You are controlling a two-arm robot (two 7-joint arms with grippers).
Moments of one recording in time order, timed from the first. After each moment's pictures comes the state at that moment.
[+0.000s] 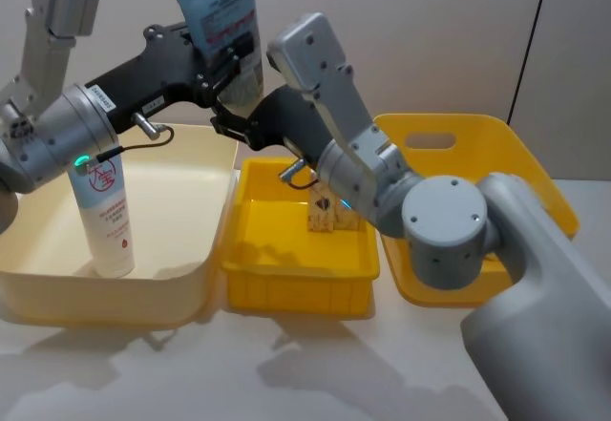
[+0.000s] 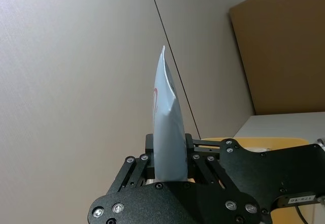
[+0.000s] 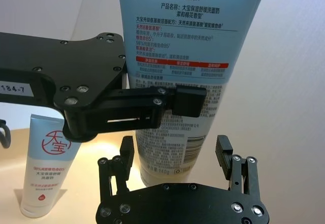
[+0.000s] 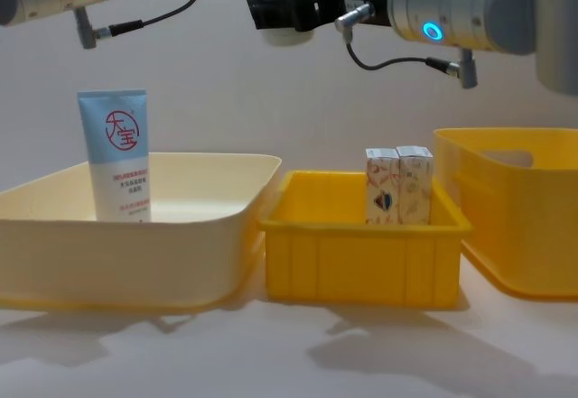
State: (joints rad) left arm -0.78 0.30 0.40 -1.22 -0.45 -0.15 -0.69; right arm 0.63 0.11 -0.48 -1.41 -0.06 0.17 0.24
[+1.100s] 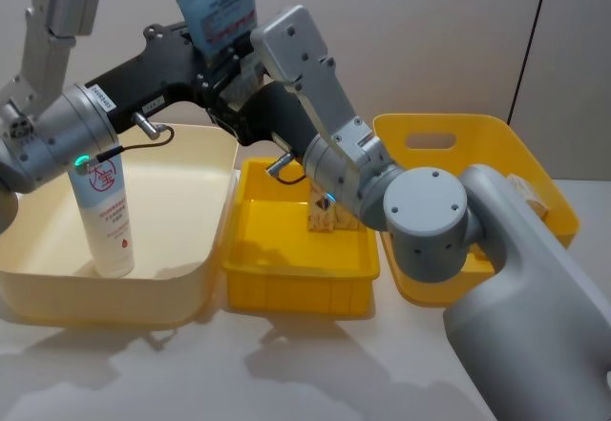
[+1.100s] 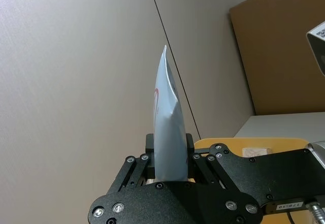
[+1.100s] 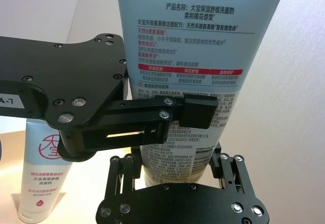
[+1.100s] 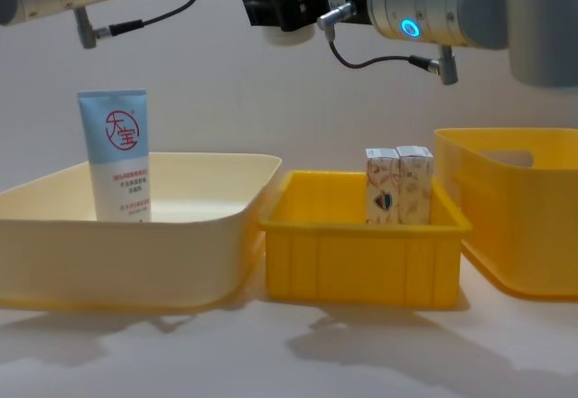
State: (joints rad) left arm -0.78 0.30 0.40 -1.22 -0.45 -0.15 -0.69; right arm 0.65 0.07 -0.48 -1.37 -0.08 0.19 0.22
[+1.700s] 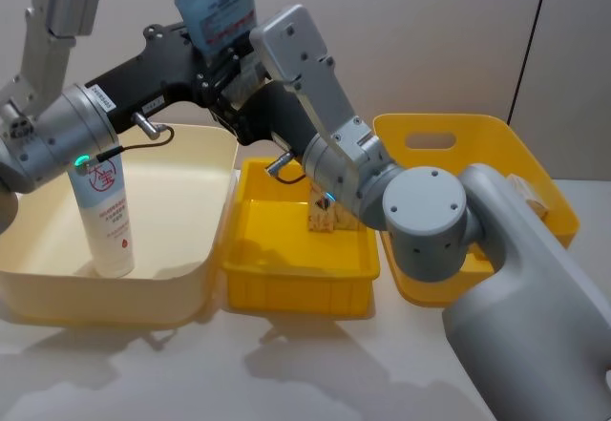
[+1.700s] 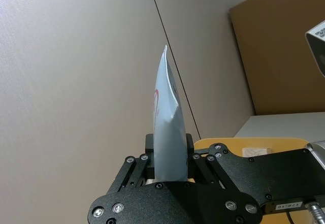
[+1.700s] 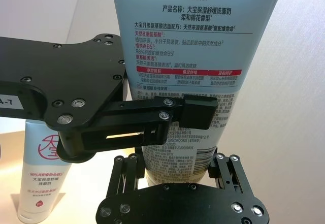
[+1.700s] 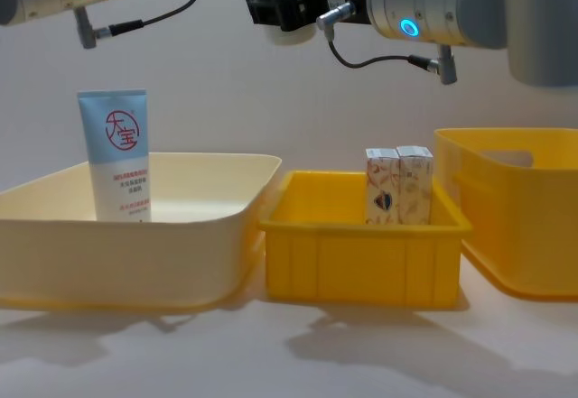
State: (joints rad) left arm -0.78 0.30 0.40 -1.22 -0.45 -0.15 -0.69; right arm 0.66 0.07 -0.48 -1.36 -0.08 0.19 0.22
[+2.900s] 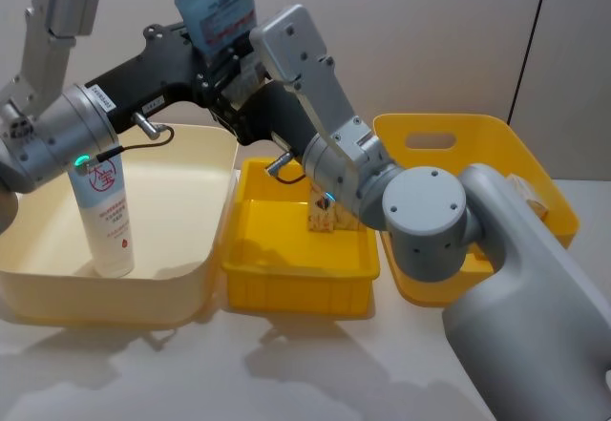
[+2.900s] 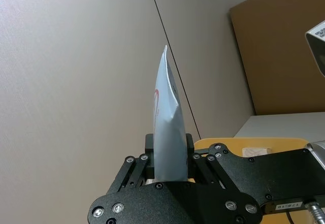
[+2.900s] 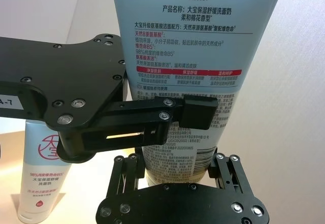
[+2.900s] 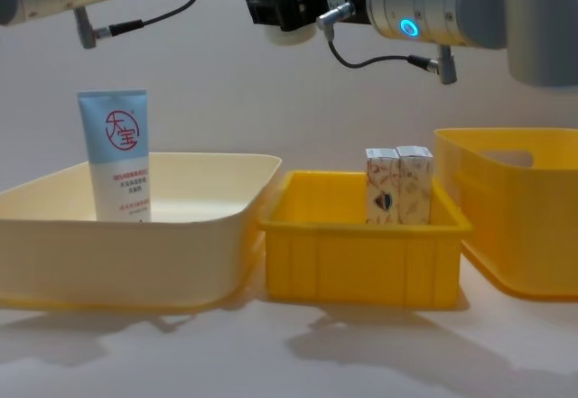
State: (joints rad) left arm -0.78 0.30 0.40 -1.22 -0.45 -0.15 -0.68; right arm 0.66 0.07 -0.48 -1.36 -0.08 0.19 0.22
